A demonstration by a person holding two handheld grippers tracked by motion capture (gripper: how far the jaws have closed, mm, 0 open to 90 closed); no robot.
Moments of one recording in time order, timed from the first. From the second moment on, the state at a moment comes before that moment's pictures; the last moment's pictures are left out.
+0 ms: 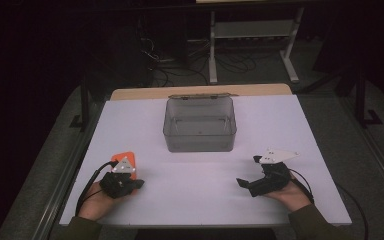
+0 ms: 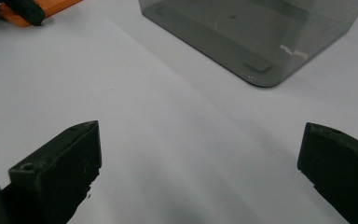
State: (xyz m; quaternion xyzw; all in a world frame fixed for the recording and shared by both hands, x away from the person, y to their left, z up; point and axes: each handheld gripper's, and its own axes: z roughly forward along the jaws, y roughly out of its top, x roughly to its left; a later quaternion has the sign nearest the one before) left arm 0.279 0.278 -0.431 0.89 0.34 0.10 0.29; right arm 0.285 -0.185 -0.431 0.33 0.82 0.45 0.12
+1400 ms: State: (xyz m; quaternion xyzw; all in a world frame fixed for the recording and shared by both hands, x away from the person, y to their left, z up) left arm 0.306 0.253 -0.403 0.87 0.31 0.10 0.37; right arm 0.286 -0.186 -0.432 0.33 0.82 0.45 0.12
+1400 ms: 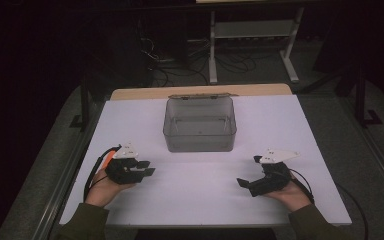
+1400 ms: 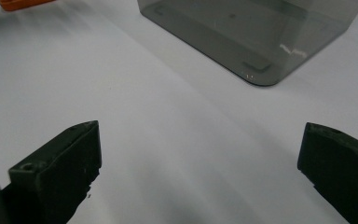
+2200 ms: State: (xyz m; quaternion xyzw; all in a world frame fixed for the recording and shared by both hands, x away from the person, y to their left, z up) left arm 0.293 0.245 -0.425 0.85 0.26 0.07 0.45; right arm 0.282 -0.192 -0.432 0.32 0.83 0.45 0.12
